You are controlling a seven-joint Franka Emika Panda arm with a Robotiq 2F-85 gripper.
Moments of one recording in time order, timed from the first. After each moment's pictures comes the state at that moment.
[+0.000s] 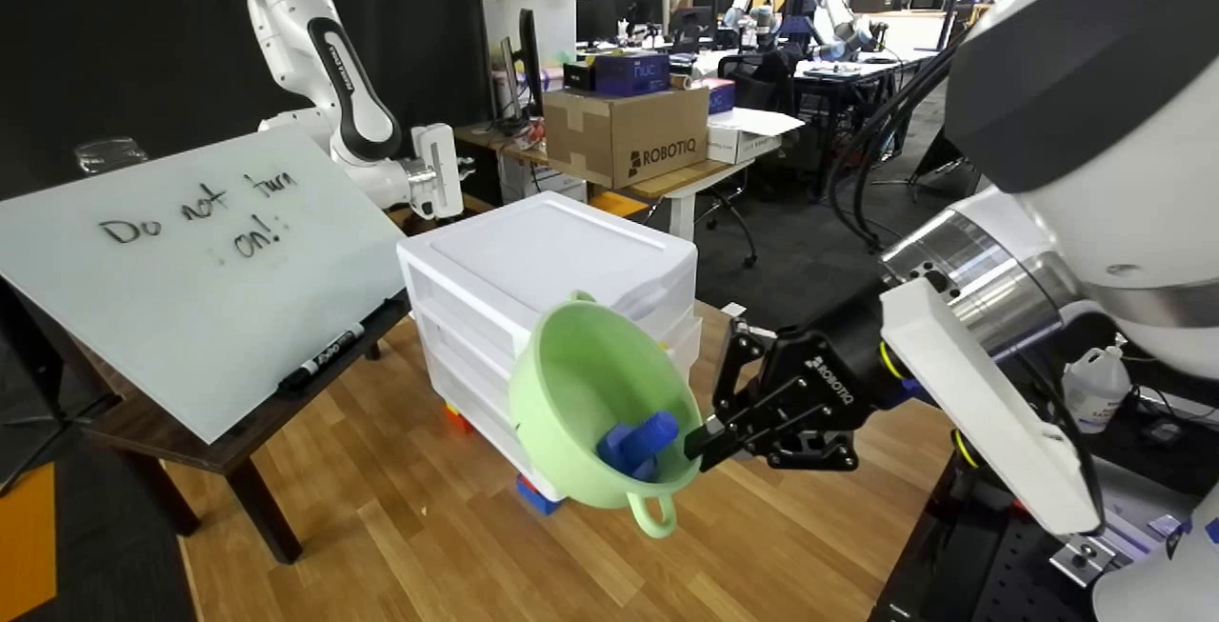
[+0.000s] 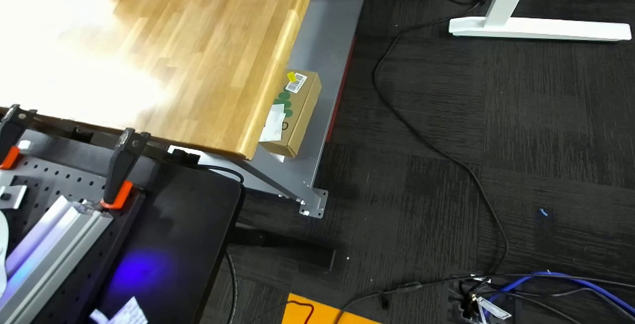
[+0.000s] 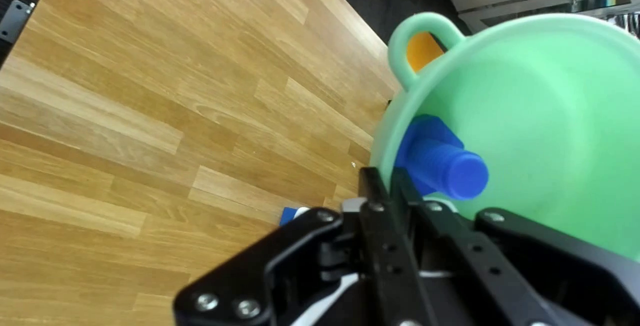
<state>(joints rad) 0.54 -0.47 0.40 -2.79 2.12 3.09 -0.14</state>
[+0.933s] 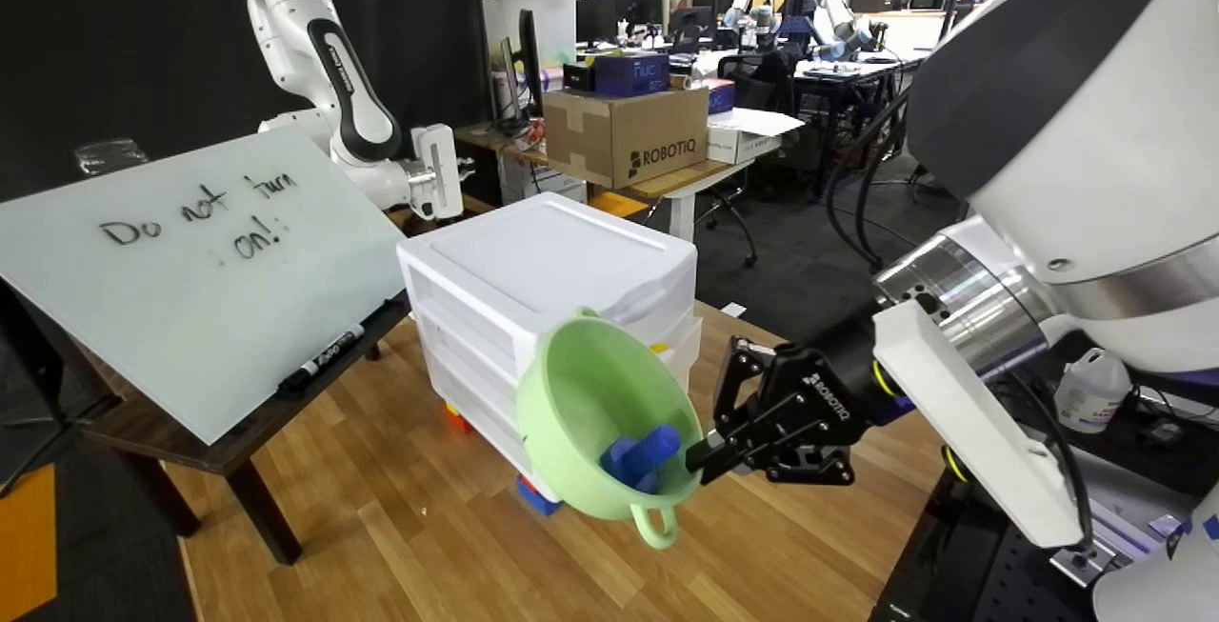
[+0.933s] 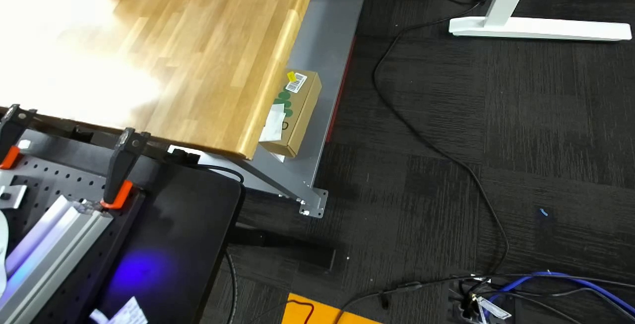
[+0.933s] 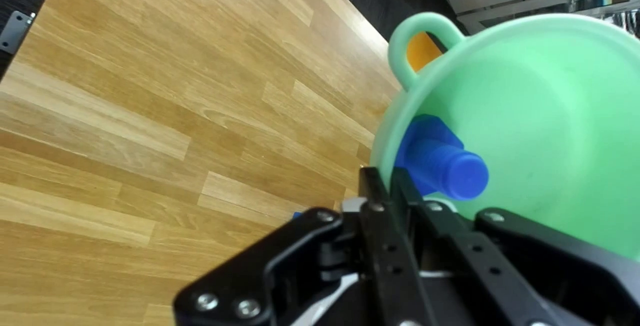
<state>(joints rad) 0.48 -0.44 0.41 -2.79 2.26 3.03 -0.28</state>
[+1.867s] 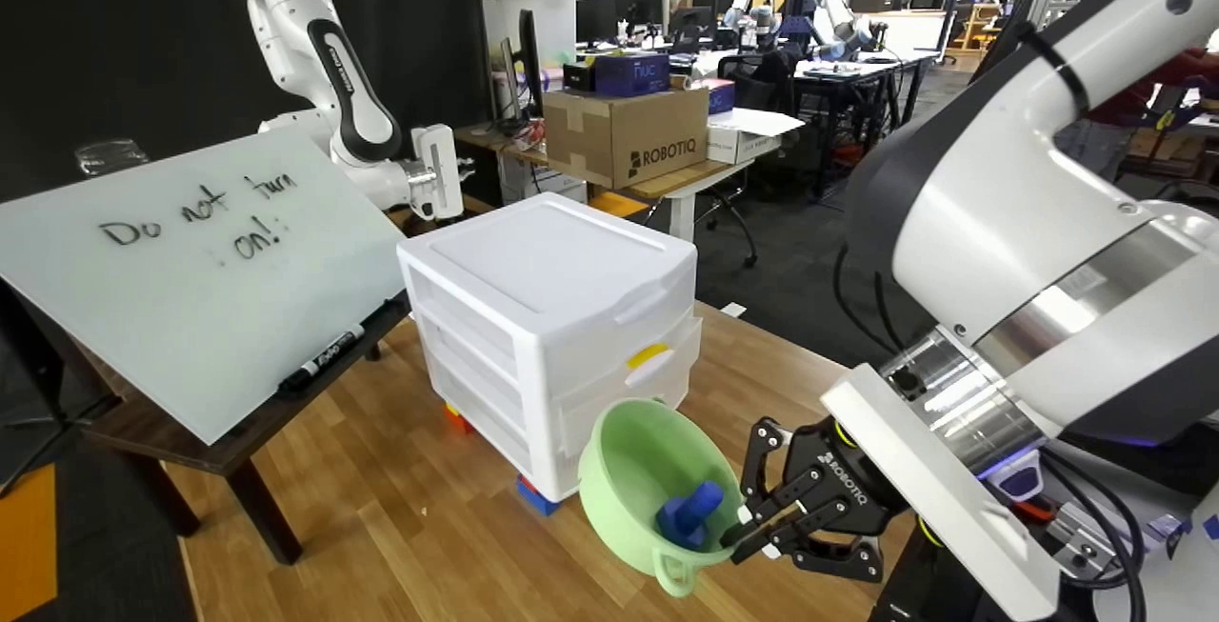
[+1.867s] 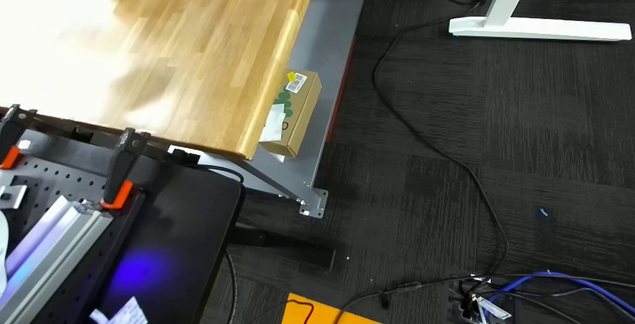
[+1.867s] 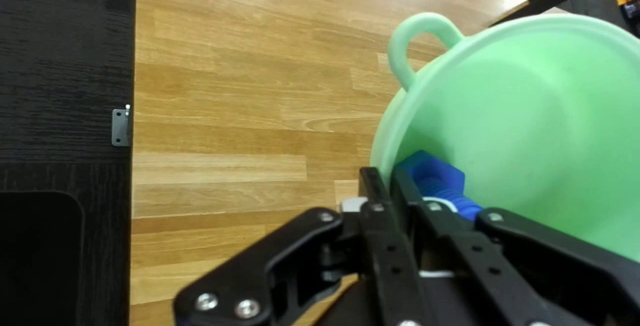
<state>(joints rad) 0.48 -0.28 0.39 -2.79 2.61 3.00 -0.23</state>
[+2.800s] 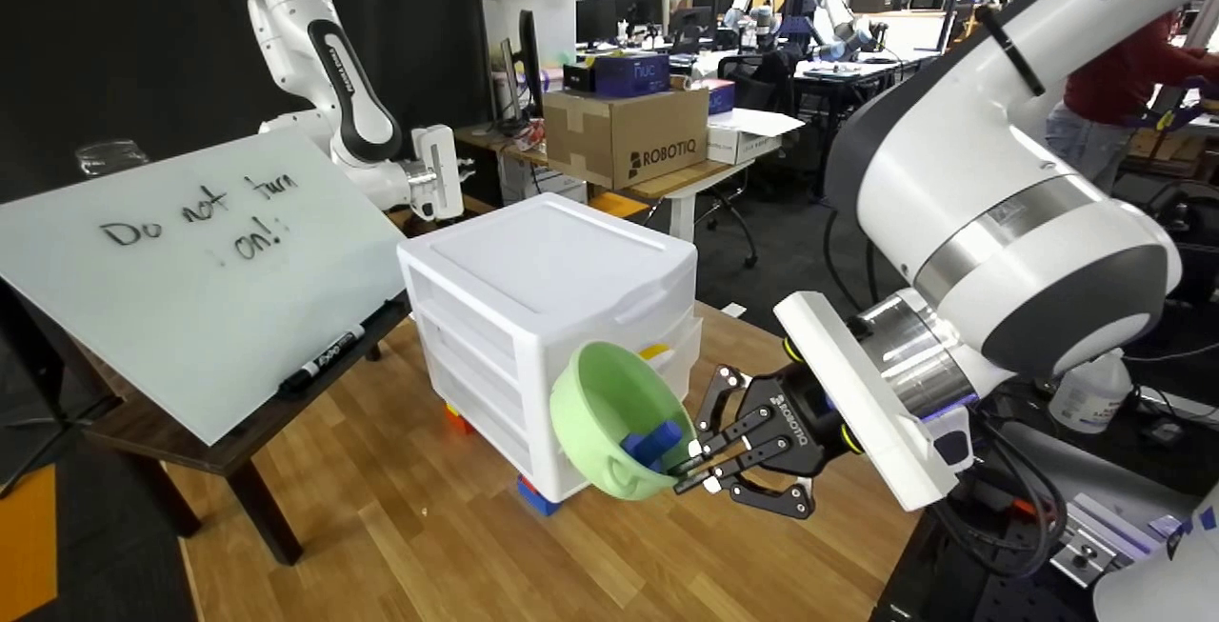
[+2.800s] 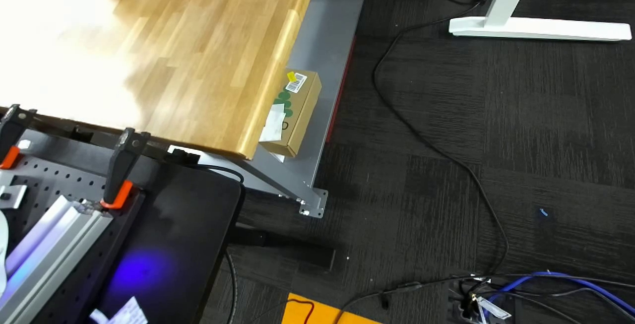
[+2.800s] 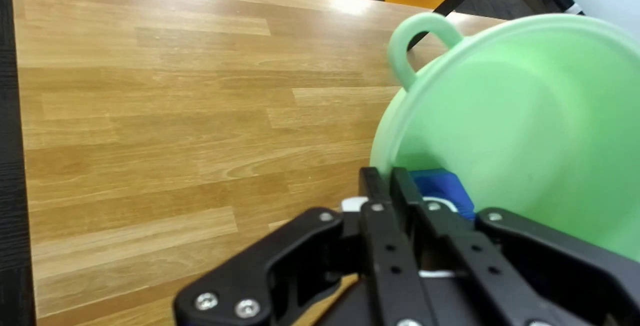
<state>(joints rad) 0.32 -0.28 0.39 -2.78 2.61 2.83 -0.15</state>
